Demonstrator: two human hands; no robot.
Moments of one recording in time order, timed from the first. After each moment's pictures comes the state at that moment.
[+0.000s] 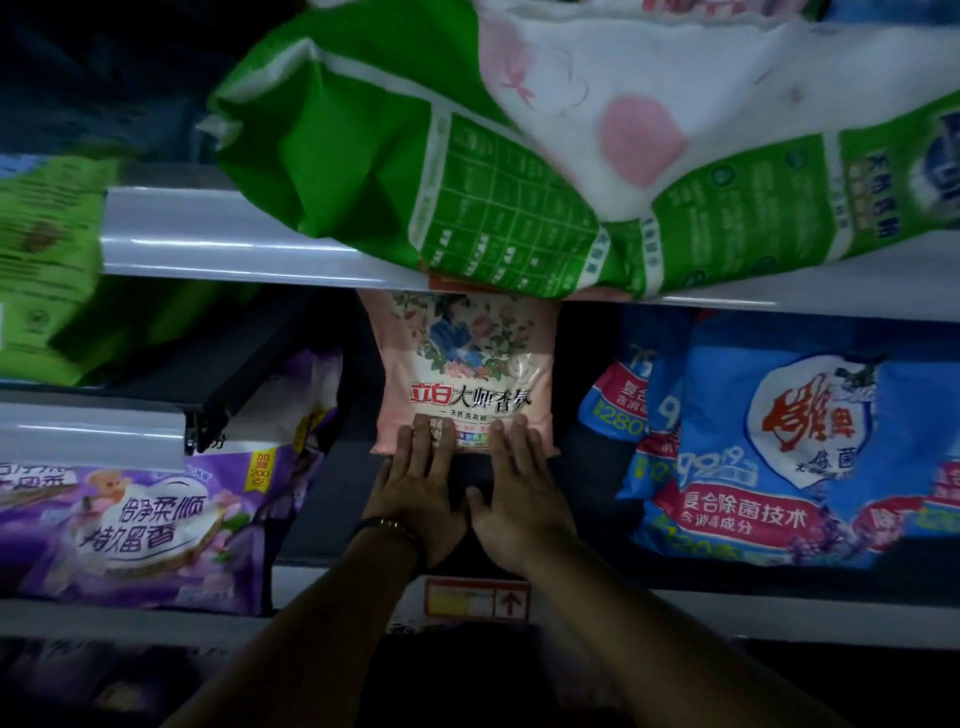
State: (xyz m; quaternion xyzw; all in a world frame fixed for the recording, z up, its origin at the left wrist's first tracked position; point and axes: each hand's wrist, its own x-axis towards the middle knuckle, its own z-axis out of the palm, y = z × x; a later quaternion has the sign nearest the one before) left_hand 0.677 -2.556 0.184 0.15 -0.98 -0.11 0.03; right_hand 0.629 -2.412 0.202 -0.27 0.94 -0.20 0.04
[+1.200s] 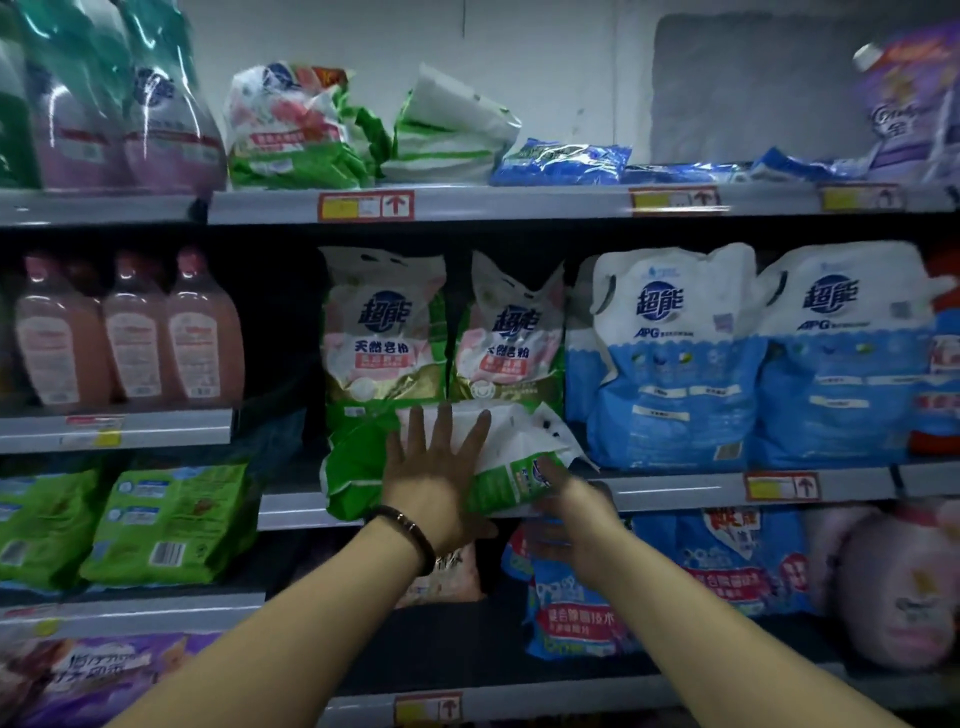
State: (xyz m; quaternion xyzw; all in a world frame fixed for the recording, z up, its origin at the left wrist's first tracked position) left_hand 0.801 -2.400 0.555 0.05 -0.97 0.10 0.21; right_hand 0.766 -2.224 0.543 0.06 0.63 -0.76 0.14
